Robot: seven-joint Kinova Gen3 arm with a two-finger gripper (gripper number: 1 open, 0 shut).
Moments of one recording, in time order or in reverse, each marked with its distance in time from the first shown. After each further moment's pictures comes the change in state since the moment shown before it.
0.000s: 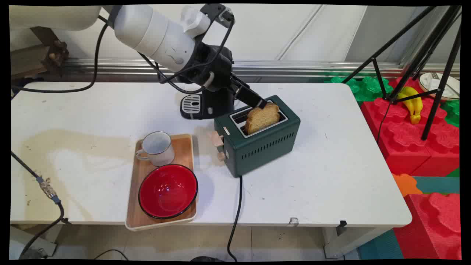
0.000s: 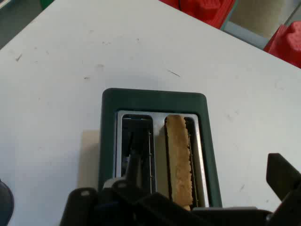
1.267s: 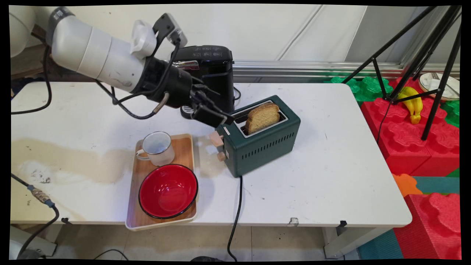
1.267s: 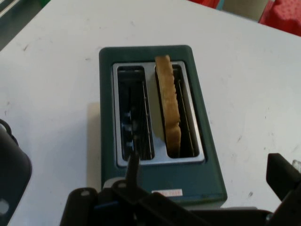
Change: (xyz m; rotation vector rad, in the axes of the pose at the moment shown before) arm -0.069 0.008 -0.058 0.009 0.032 0.112
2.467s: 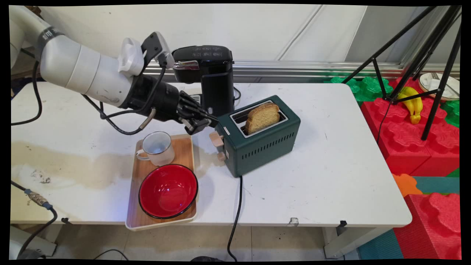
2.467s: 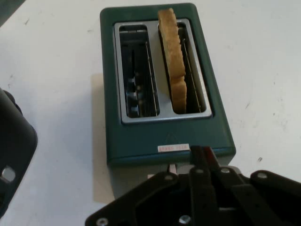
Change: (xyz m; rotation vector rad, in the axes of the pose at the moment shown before) arm -0.033 -0.001 -0.005 0.015 -0.040 0.034
